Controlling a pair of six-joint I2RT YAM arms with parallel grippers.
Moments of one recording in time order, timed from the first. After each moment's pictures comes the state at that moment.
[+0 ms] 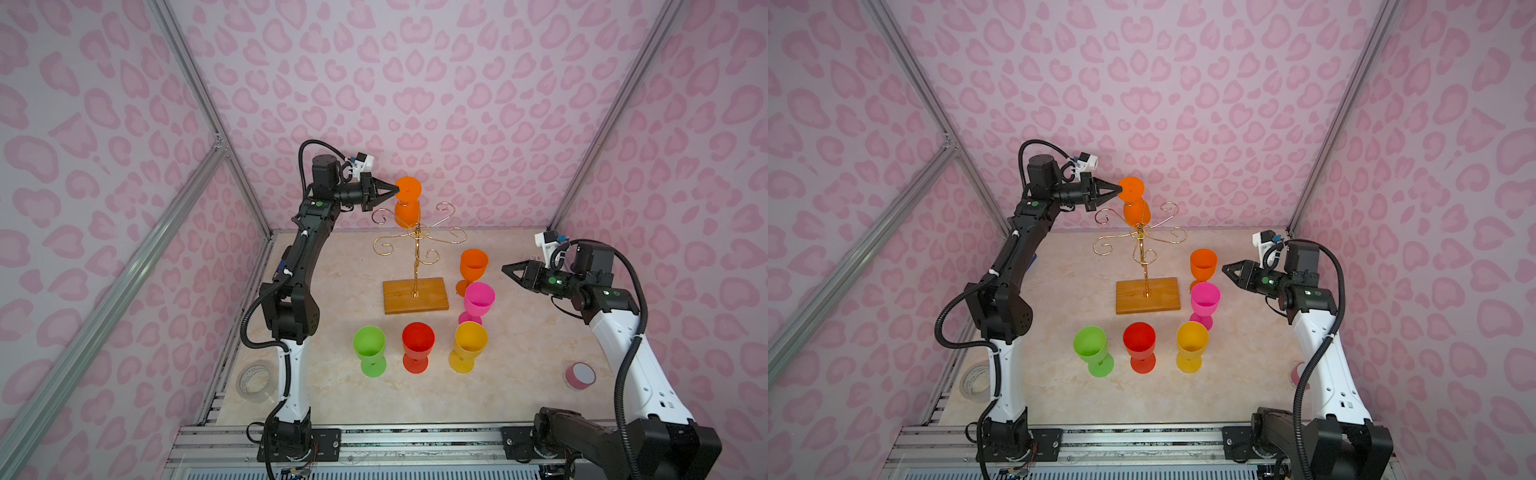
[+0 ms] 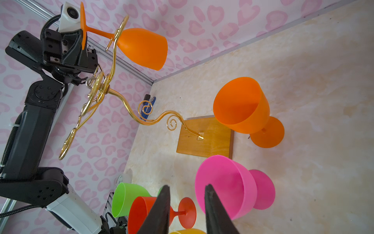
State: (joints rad) left arm -0.18 2.25 2.38 -0.26 1.19 -1.02; right arm -0.13 1.17 1.10 -0.57 -0.82 0.35
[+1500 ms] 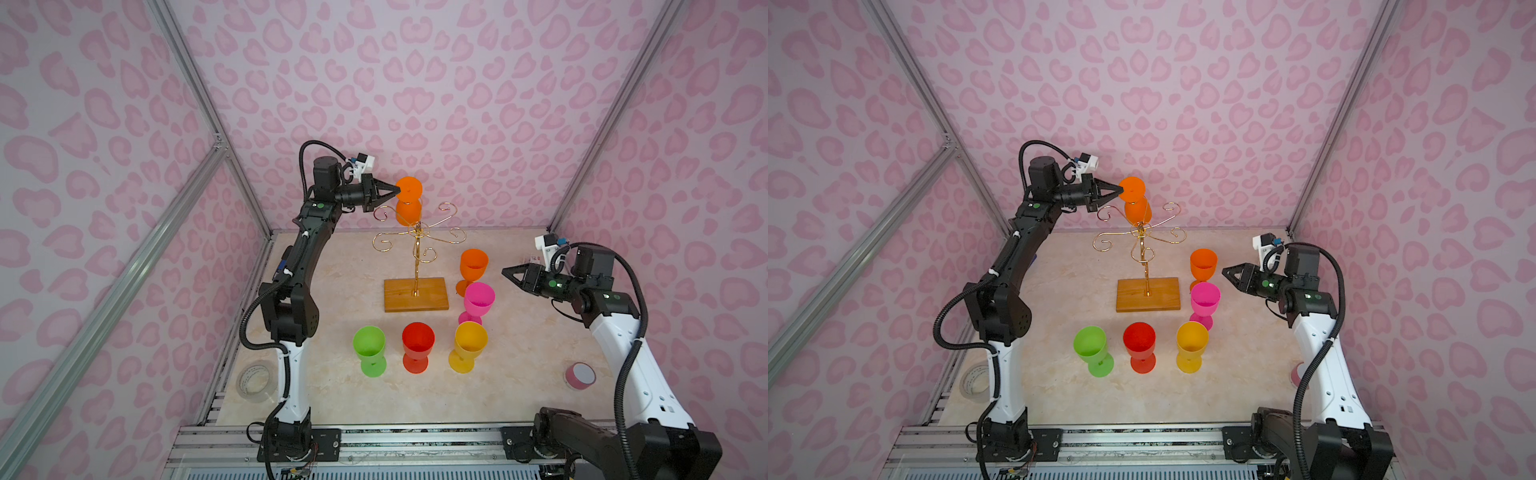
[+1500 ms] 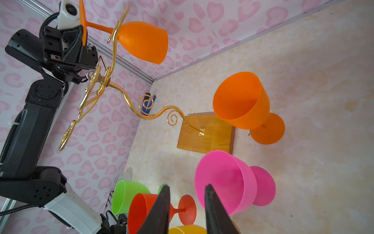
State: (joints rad) left arm -0.19 2.22 2.33 -0.21 1.18 -1.02; right arm -0.14 1.16 1.08 -0.57 -0.83 0.35
